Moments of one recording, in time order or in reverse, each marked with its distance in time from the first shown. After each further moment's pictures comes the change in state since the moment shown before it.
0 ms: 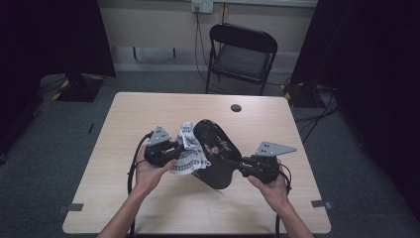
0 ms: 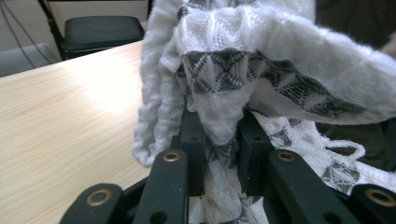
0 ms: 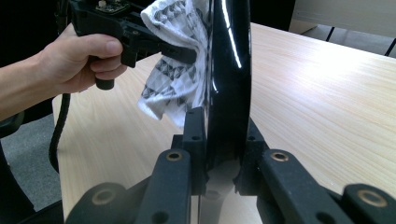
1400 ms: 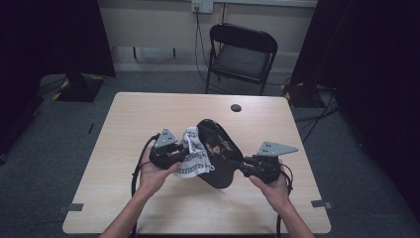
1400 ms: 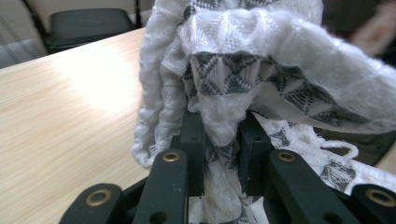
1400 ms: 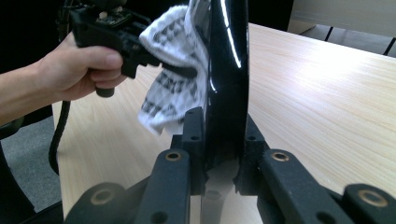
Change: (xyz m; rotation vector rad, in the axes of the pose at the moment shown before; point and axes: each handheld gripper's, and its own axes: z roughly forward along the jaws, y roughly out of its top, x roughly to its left) left arm 0.003 -0.004 0.006 0.033 0.020 -0.010; right arm -0.002 -0.001 -0.003 -0.003 -0.002 0.006
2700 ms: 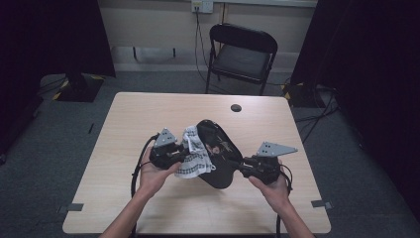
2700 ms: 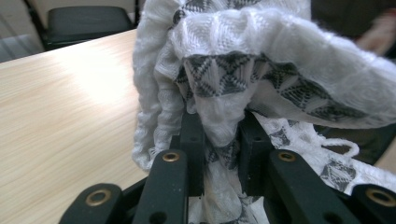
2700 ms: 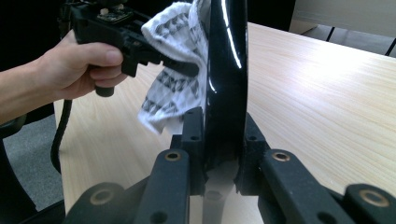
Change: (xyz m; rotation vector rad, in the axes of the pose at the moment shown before) left arm -0.018 0.003 0.004 0.005 -0.063 0.016; right arm 0.002 0.000 0.000 -0.001 0.003 -0.002
